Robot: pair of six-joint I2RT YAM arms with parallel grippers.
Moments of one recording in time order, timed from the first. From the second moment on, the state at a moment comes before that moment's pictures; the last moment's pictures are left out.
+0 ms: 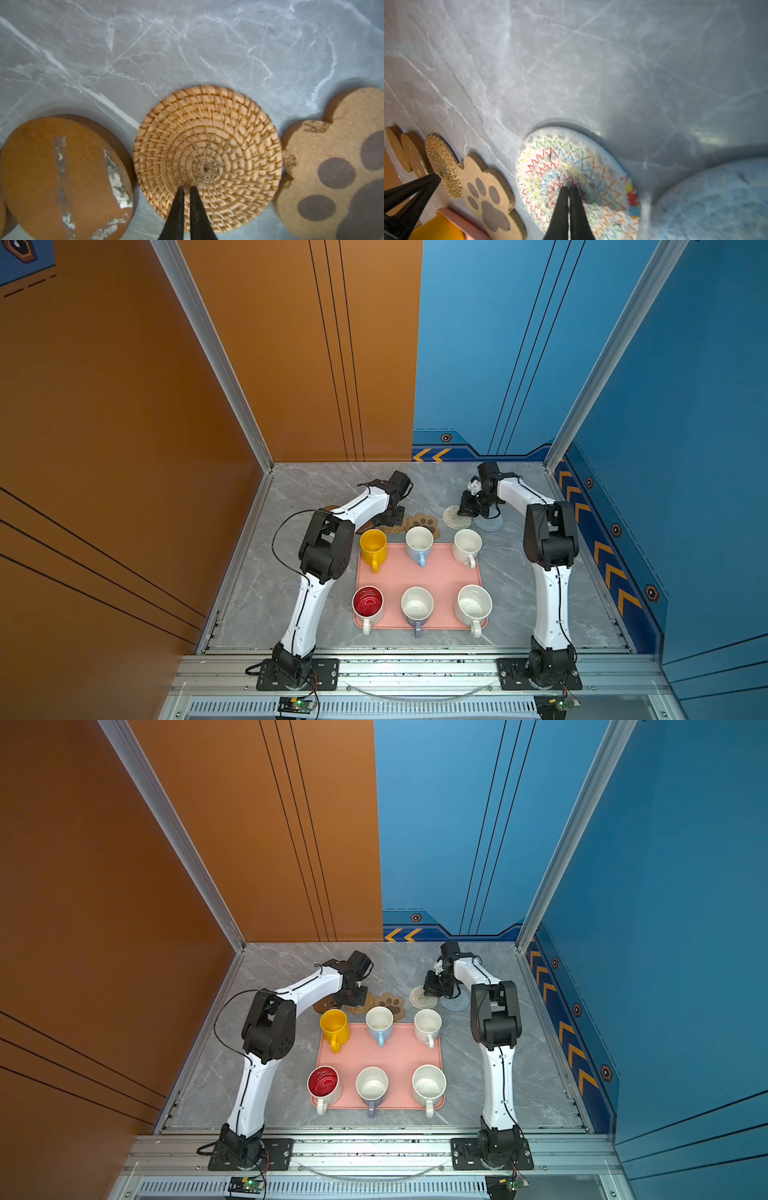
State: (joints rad) left arm -0.51 2.30 1.89 -0.88 -0.16 -0.32; right arm 0.11 2.30 1.83 -0.78 -0.40 0.37
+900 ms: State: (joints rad) left arm -0.49 2.42 2.08 -0.90 -0.16 -0.35; right arm 0.17 2.26 1.86 -0.79 -0.40 0.39
